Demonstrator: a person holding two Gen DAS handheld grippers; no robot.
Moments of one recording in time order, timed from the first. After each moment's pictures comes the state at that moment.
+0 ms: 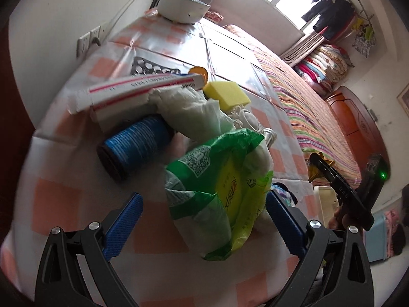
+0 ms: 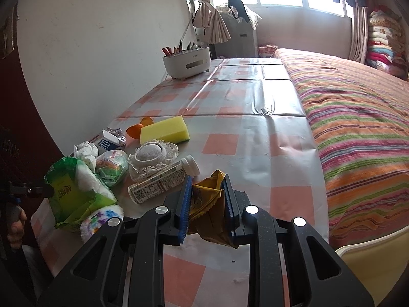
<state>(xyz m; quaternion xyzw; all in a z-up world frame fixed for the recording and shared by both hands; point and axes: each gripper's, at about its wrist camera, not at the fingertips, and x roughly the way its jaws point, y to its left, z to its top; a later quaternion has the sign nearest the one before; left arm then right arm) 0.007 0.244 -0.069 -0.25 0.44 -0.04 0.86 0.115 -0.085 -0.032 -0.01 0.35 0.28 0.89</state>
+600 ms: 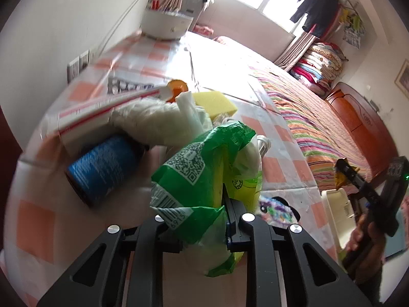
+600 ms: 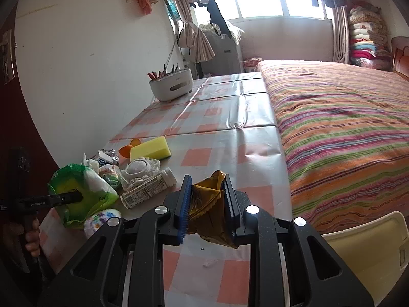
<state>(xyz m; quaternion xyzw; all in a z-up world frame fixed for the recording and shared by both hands) 0.024 0.201 -0.065 -0.19 0.40 -0.02 0.90 0.097 -0.147 -0.013 0.04 0.31 0.25 0.92</state>
